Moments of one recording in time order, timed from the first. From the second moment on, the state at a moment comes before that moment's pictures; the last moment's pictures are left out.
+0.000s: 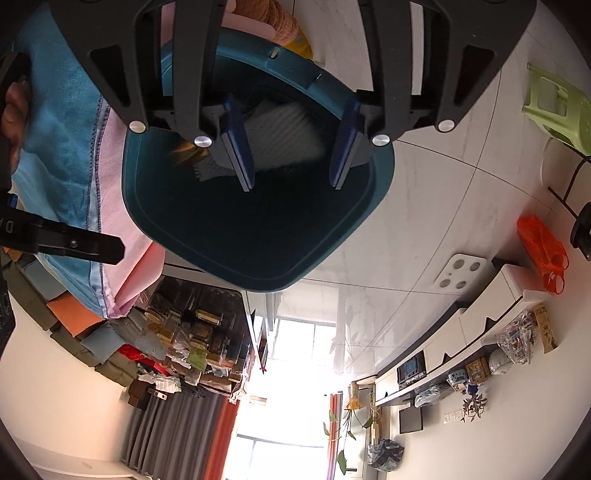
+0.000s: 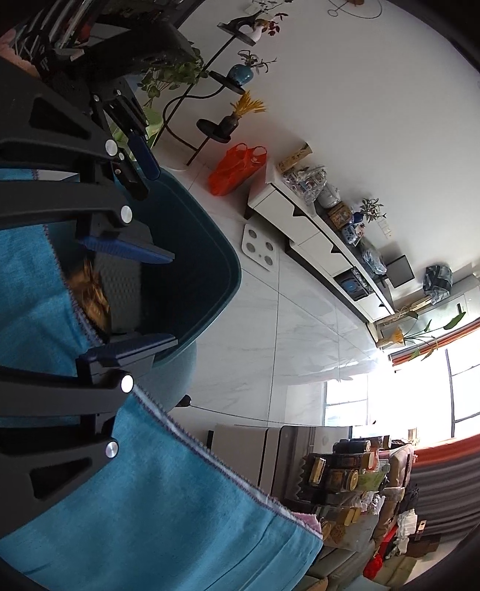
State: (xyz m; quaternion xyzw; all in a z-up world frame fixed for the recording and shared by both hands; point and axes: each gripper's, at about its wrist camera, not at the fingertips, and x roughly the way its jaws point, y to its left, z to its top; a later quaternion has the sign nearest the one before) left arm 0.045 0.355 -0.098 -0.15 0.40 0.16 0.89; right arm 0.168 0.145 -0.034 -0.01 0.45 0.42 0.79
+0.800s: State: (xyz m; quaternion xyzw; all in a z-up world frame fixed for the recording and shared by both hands) left arm 0.018 0.200 -0.032 -0.10 0.31 -0.07 0.94; right arm 0.091 -0.034 0.014 0.03 0.36 0.37 0.86
